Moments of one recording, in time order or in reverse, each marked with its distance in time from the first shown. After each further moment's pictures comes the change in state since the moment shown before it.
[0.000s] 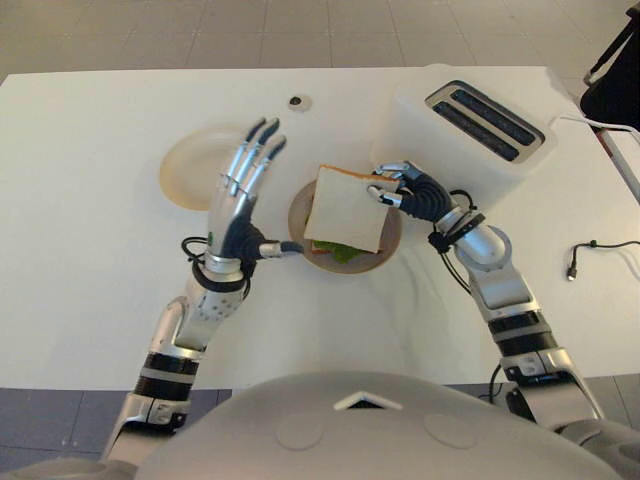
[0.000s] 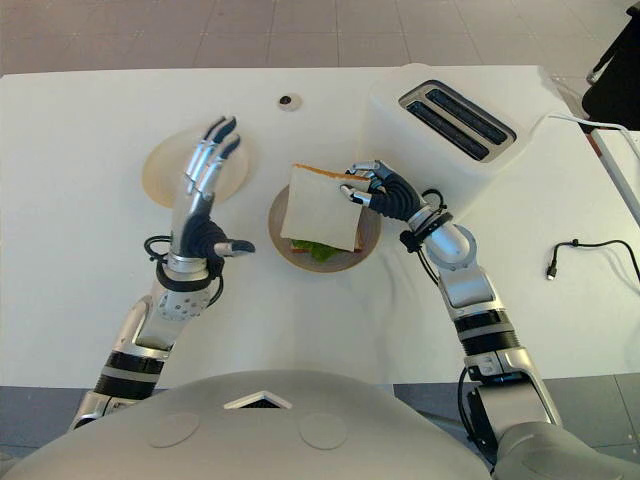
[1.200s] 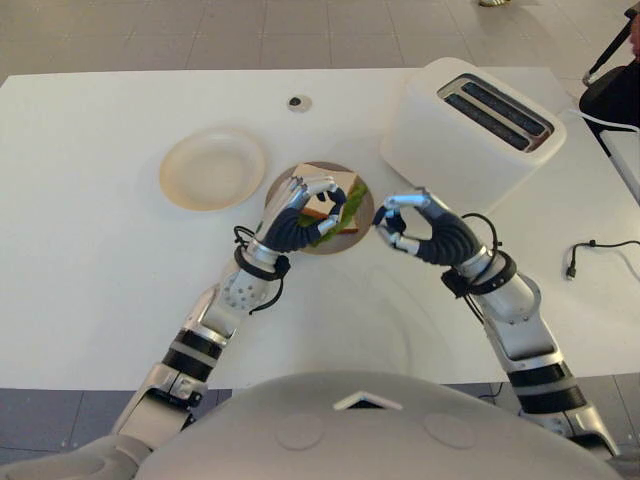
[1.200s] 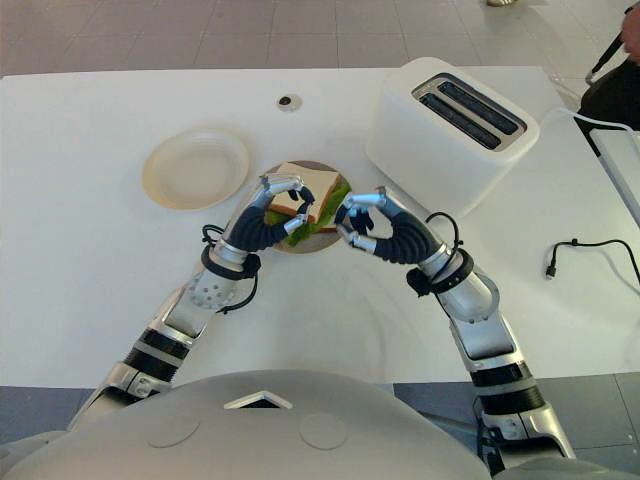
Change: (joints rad) left arm -0.094 -0.004 -0.186 0.110 -0.436 -0.027 -0.340; right arm 0.331 -0.113 0.013 -0.413 0.129 -0.257 0.095
